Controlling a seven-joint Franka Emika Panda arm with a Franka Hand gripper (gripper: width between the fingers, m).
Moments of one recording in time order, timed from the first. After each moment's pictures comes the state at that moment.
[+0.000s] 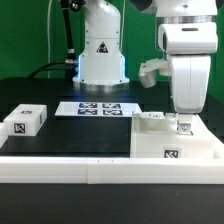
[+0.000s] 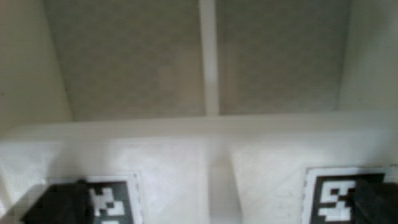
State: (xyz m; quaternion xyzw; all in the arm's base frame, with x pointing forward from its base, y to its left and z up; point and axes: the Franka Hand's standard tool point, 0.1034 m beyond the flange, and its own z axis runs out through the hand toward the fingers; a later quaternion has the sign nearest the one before) arm 0.572 0.099 0.056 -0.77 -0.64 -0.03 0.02
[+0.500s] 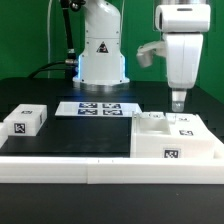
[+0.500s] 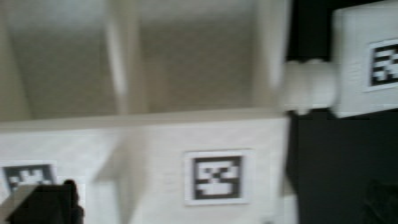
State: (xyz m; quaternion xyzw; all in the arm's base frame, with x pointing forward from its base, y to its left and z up) arm 0.528 0.098 0.082 -0.77 -0.63 -0.02 0.01
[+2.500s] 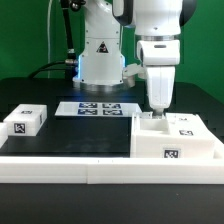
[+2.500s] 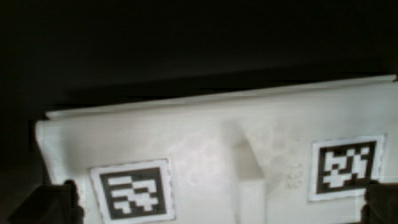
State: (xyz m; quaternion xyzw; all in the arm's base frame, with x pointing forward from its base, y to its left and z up) arm 0.417 0.091 0.020 -0.74 -0.67 -0.01 0.04
